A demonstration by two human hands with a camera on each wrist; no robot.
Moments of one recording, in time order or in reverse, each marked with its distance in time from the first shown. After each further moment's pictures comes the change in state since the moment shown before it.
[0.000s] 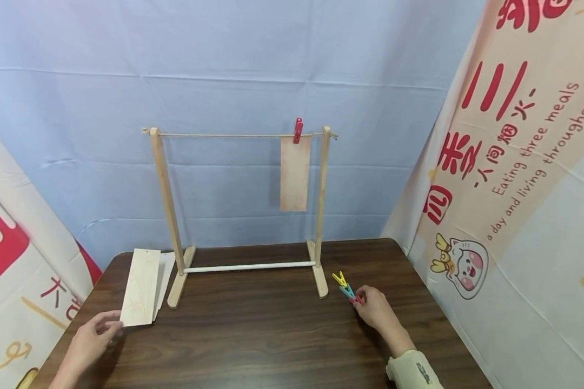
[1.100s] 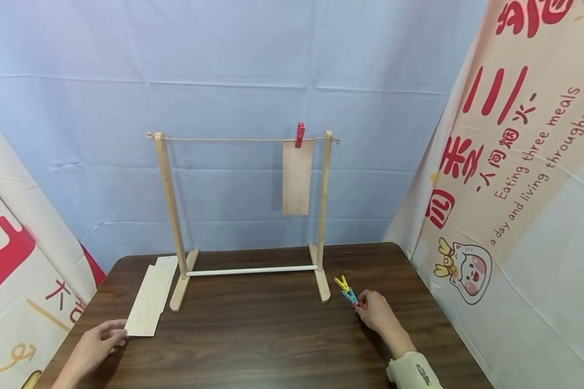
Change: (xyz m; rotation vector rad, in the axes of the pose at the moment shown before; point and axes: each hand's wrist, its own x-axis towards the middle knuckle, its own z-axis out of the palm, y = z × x) left_hand 0.004 -0.010 0.002 -0.029 -0.094 -0.018; right_hand 0.006 0.003 0.002 -0.033 -0.033 -0.011
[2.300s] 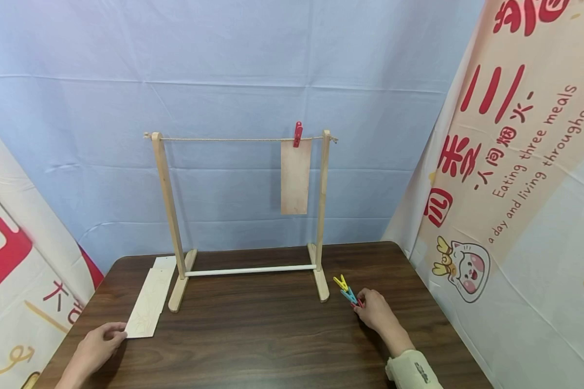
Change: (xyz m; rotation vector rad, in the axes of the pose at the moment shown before) left_hand 0.000 0.005 0.004 0.190 0.018 -0.026; right_hand 0.001 -0.001 0.000 -0.020 -0.037 0.024
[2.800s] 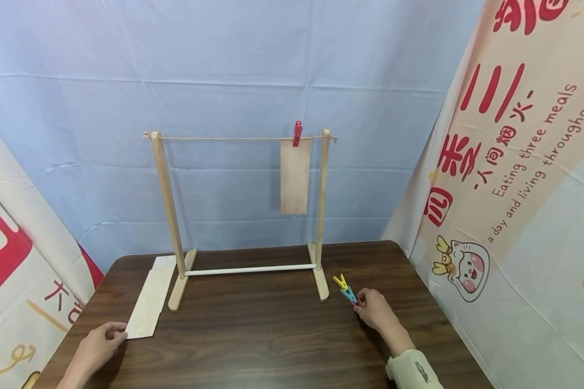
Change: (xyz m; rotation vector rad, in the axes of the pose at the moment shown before) left_hand 0.003 -0.003 0.005 0.045 0.036 0.019; right_hand 0.000 0.002 -0.001 0.016 -0.013 0.002
